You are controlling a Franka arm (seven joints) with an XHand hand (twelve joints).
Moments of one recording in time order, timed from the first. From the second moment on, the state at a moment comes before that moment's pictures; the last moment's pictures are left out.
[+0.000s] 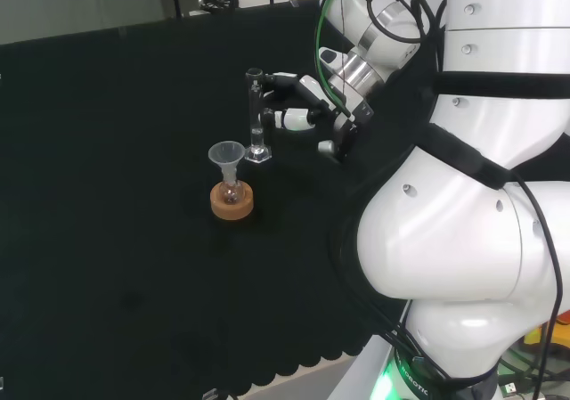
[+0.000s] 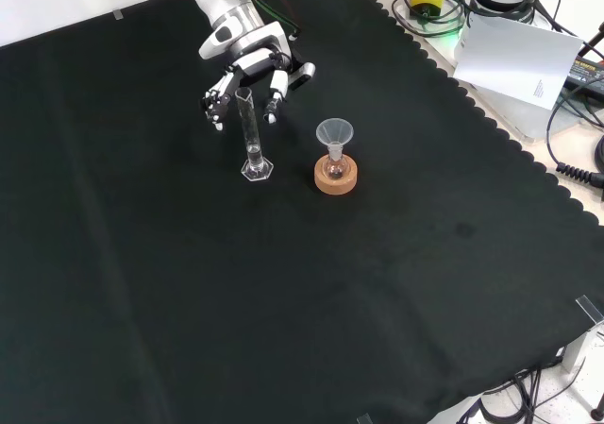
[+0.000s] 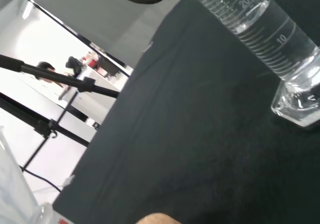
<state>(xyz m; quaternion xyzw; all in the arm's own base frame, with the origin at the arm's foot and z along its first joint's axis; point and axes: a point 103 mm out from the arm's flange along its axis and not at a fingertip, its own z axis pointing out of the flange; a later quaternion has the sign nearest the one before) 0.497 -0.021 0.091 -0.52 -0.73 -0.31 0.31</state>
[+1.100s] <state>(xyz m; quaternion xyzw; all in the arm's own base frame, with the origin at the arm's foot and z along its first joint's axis) 0.504 -0.006 0.074 -0.47 -0.71 -0.37 0.37</state>
